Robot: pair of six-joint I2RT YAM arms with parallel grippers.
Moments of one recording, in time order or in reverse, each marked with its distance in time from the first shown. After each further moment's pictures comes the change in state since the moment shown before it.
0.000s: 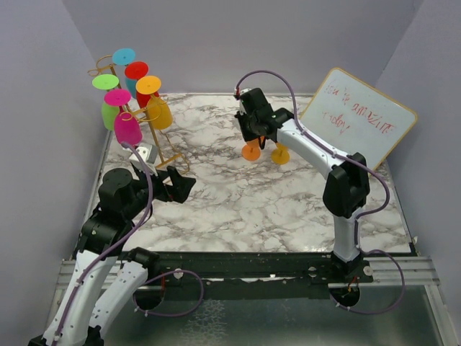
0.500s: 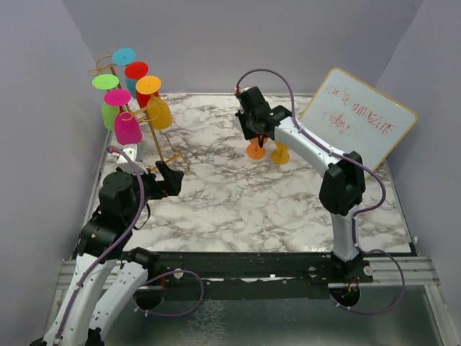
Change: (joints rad) left arm 0.000 -0.032 -0.014 -0.039 -0.272 -0.118; right arm 0.000 0.045 0.067 -0.054 0.091 0.019
